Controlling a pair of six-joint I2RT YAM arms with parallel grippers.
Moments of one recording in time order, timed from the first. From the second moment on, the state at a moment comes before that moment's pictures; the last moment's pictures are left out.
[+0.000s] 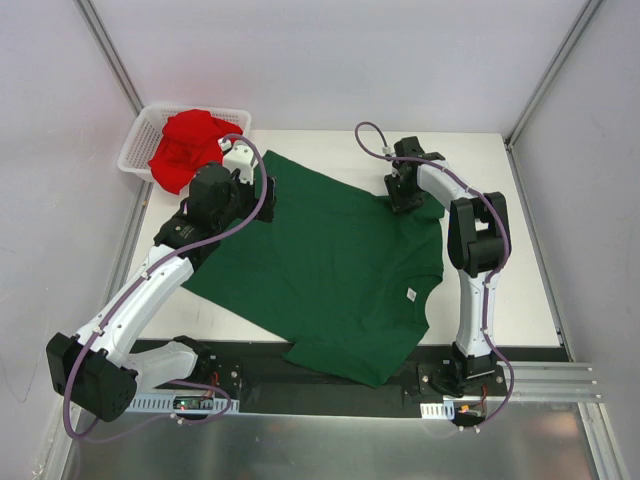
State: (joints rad) left arm -0.43 1.11 1.03 -0.32 -0.09 -0.06; right arm 0.26 2.19 1.74 -0.75 0.06 -0.04
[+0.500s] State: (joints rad) left arm -0.43 1.11 1.03 -0.32 -0.09 -0.06; right arm 0.26 2.19 1.75 -0.76 0.06 -0.04
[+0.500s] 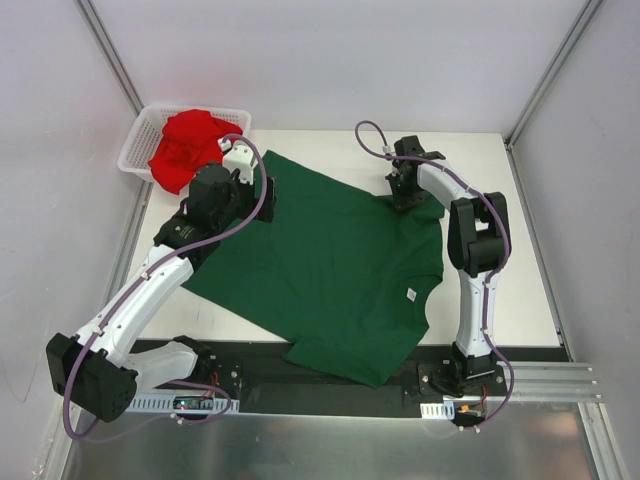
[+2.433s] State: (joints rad) left arm -0.43 1.07 1.00 -0.33 -0.08 -0.05; right arm 0.39 2.00 1.68 -0.70 0.34 0.02
